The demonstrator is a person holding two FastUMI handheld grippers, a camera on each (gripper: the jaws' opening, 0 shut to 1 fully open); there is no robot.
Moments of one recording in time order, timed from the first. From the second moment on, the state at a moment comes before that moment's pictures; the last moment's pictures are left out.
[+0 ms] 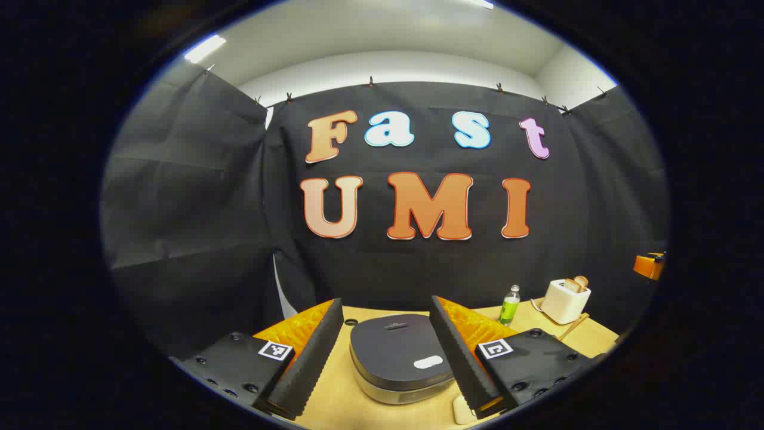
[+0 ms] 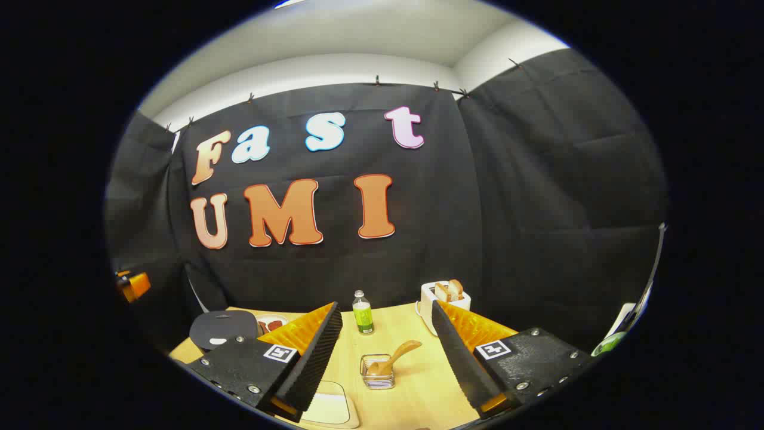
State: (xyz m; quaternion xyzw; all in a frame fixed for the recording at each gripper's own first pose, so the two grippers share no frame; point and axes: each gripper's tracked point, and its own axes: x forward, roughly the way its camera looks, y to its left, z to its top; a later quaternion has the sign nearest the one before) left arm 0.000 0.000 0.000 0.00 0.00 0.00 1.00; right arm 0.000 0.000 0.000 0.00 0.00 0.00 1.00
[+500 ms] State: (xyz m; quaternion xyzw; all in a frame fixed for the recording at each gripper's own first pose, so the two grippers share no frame) left arm -0.022 -0.009 0.010 -0.03 0.01 0.02 1.00; right arm 0.001 0.003 0.005 -0.01 0.01 0.04 1.00
